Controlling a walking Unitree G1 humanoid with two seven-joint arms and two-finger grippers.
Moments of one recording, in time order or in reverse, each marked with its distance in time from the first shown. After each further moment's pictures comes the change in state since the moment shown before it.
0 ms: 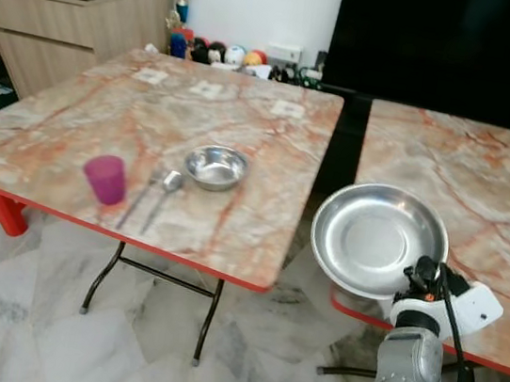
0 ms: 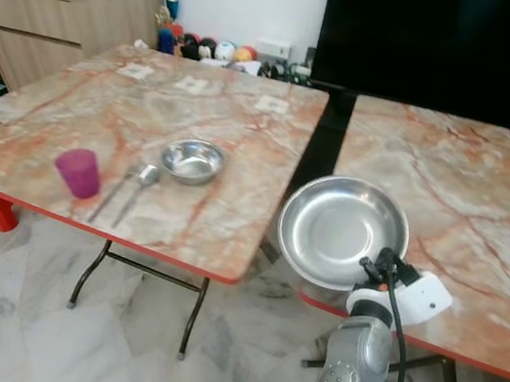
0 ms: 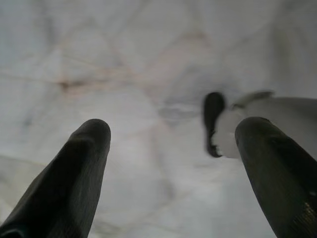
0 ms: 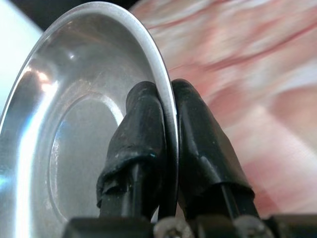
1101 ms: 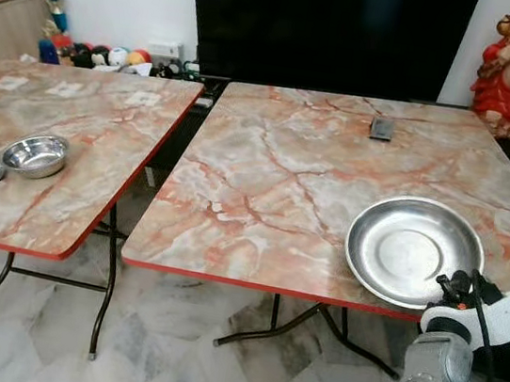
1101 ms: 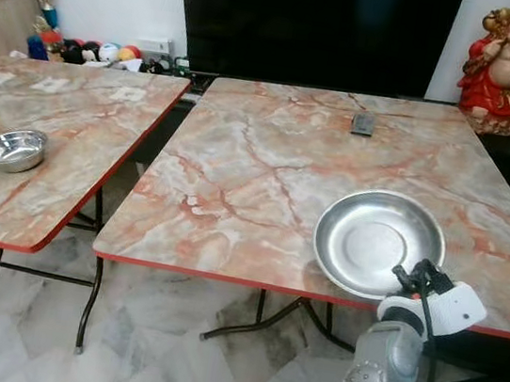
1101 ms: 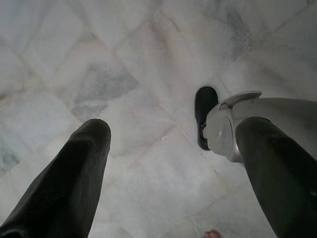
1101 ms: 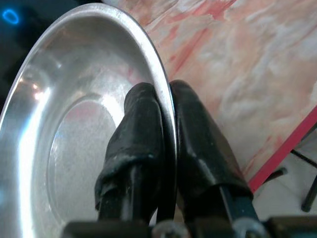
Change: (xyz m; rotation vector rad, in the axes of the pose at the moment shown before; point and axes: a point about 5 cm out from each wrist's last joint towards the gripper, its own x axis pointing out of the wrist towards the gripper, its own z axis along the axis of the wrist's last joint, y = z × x) left arm -0.001 -0.007 -0.004 0.000 0.015 -0.034; right arm 0.016 -0.018 0.005 -0.004 -0.016 -0.109
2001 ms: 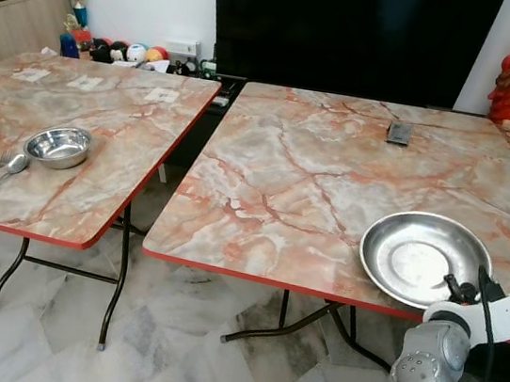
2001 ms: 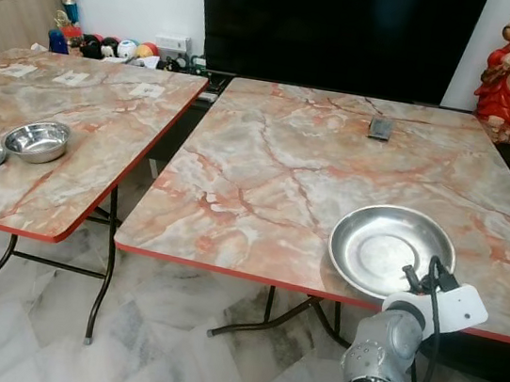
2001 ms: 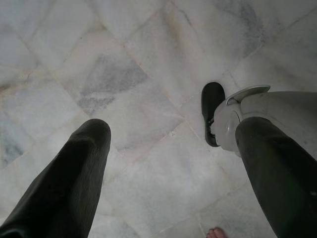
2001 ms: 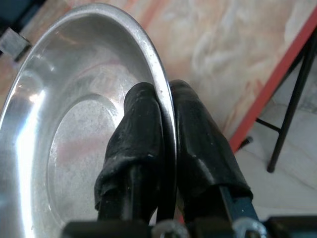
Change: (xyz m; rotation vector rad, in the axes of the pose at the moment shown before) left arm 0.000 0.004 0.001 0.000 -0.001 0.012; right arm 0.019 -0.016 -0.008 0.022 0.028 -0.229
